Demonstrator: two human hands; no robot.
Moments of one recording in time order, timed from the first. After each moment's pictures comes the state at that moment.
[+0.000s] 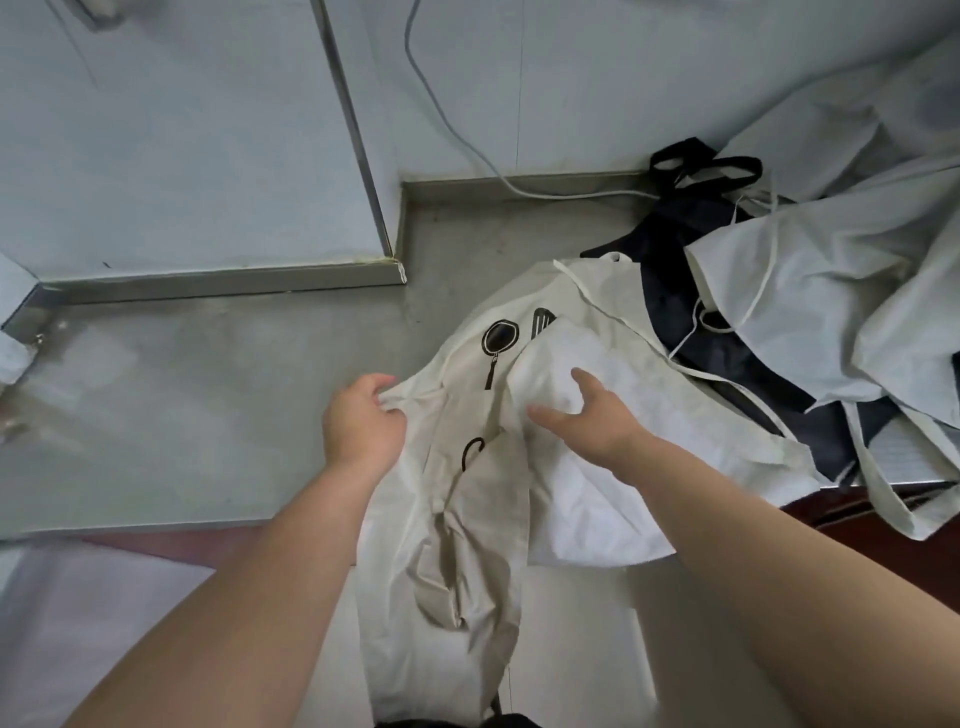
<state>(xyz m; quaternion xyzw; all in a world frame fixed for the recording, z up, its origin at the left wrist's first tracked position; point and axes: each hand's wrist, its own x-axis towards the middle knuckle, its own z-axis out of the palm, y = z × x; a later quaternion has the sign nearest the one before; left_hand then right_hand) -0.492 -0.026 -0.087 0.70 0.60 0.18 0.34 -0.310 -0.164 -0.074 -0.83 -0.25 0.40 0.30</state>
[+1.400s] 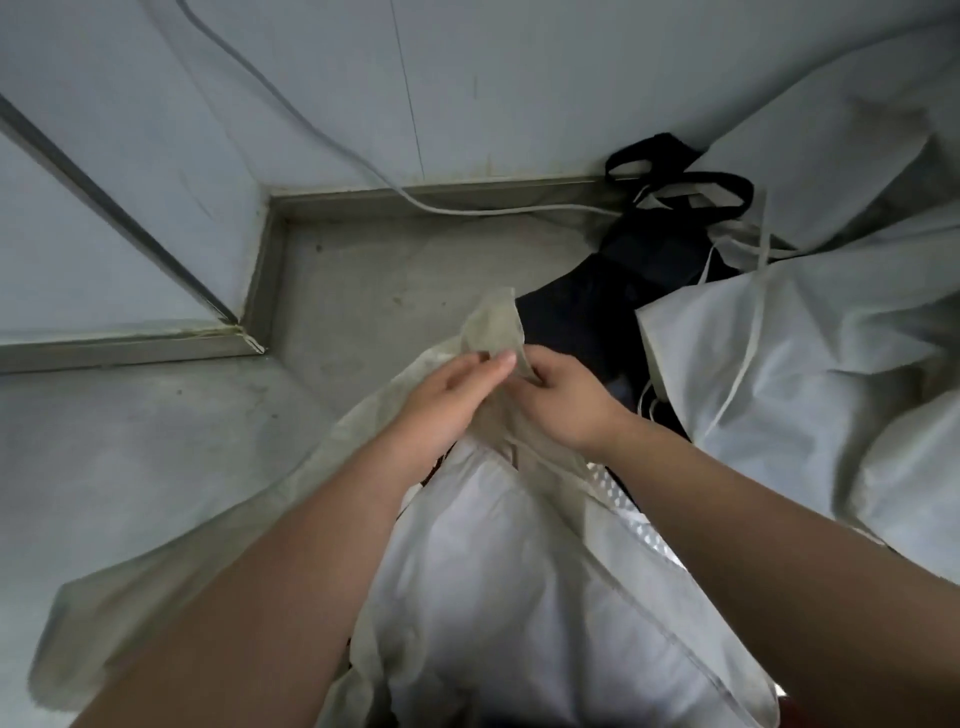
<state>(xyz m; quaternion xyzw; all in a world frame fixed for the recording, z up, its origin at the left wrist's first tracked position) -0.223 0.012 -0.098 0.58 0.44 0.07 0.68 -0.107 -0.068 -0.094 -0.72 -0.38 0.41 0.42</state>
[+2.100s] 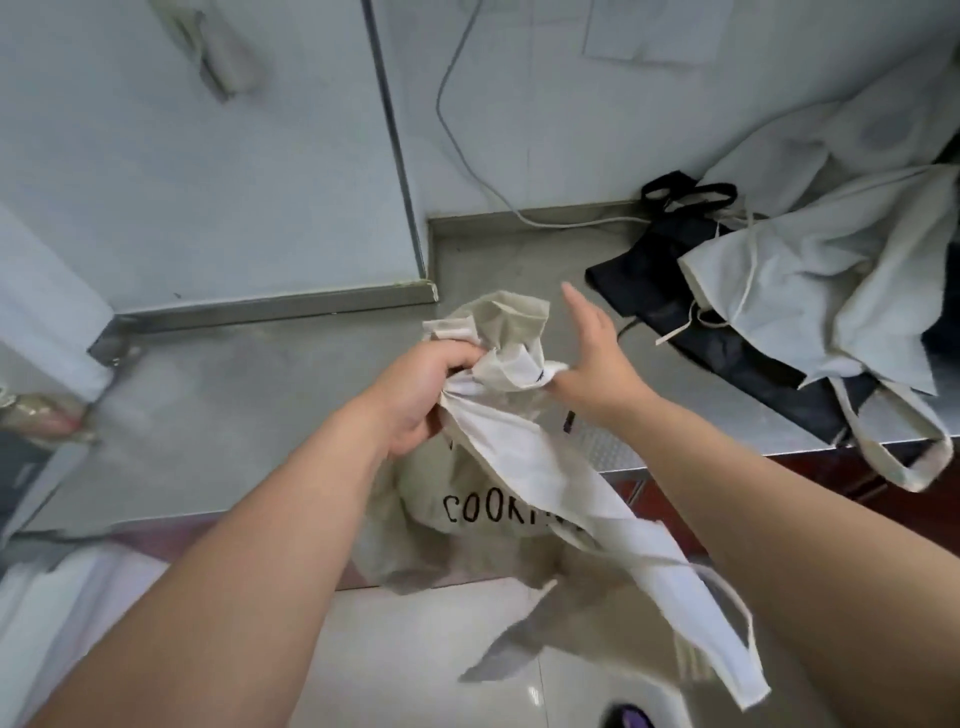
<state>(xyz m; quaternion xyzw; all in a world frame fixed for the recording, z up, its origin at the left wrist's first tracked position) -0.526 -0.069 0.026 0.56 0.30 0.11 0.76 -0.378 -0.163 -0.009 -0.77 -0.40 0.25 0.43</state>
